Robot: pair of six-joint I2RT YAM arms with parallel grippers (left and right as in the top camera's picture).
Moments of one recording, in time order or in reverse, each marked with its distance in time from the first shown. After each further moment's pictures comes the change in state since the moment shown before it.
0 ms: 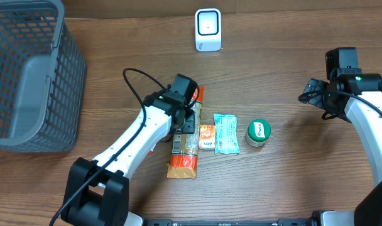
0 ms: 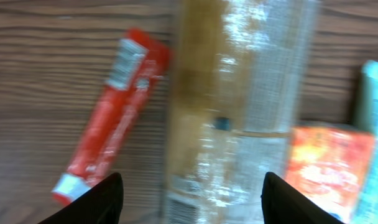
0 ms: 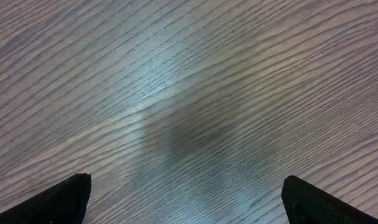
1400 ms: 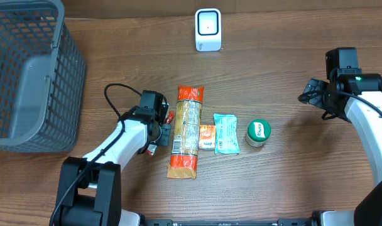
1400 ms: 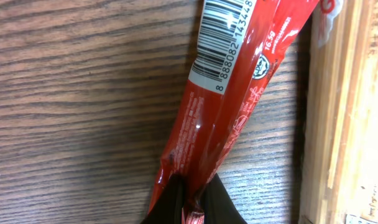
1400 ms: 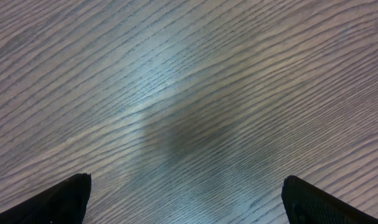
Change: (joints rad) left arm 0.229 -0.018 -0.299 0.292 0.062 0.423; right arm 0.000 0.000 0.000 0.000 0.000 0.000
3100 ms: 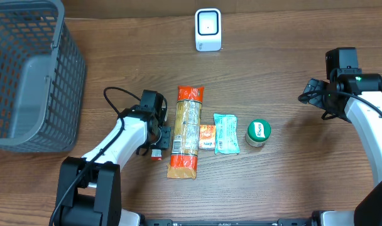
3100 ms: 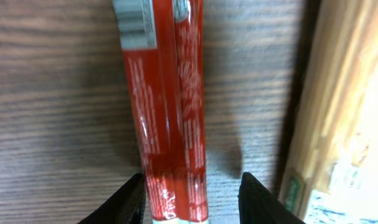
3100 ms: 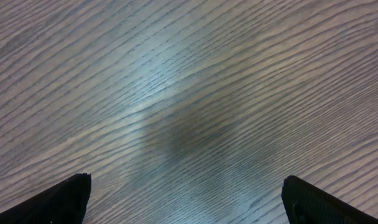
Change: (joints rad) left arm 0.000 0.001 0.035 -0.145 0.039 -0.091; right arm 0.000 0.000 0.000 0.000 0.000 0.000
